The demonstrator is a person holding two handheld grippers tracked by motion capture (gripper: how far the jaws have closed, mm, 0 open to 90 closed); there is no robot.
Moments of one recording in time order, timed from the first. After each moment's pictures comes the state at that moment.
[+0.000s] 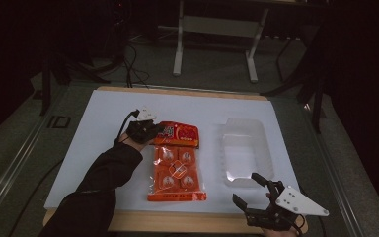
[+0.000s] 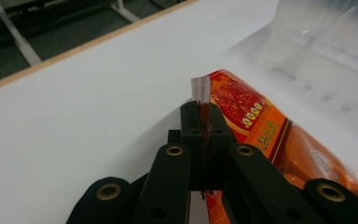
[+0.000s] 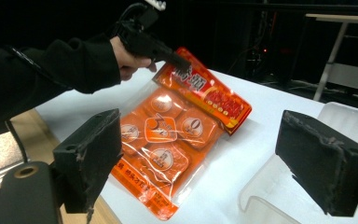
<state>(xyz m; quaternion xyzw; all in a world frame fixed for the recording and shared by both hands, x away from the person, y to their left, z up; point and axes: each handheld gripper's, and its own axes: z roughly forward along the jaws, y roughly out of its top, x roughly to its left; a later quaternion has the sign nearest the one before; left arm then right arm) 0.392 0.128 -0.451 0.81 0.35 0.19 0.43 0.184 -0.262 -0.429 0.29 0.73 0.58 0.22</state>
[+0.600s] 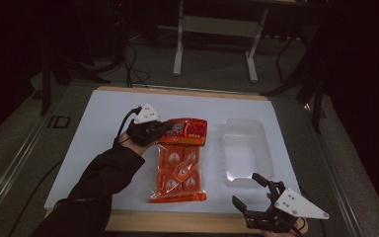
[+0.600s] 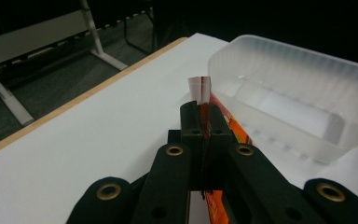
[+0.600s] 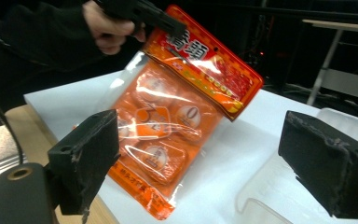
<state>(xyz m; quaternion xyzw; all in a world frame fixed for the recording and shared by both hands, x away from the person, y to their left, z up) 0.346 0.109 -0.390 0.80 0.28 0.20 0.49 0.179 -0.259 -0.425 0.28 0.73 0.57 0.24</state>
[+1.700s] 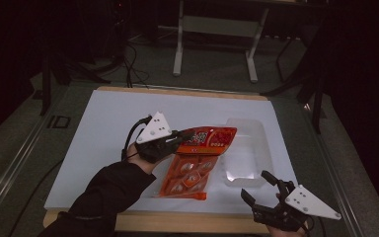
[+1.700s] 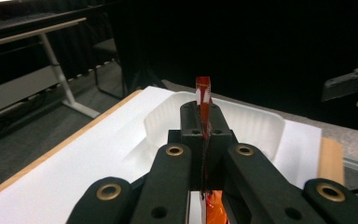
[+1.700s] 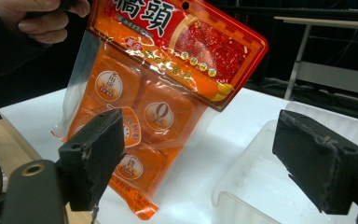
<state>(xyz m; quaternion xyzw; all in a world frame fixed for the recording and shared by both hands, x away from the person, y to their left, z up) 0.282 0.076 -0.344 0.78 0.20 0.20 0.56 0.178 -0.272 -0.414 0.33 0.71 0.57 0.26</state>
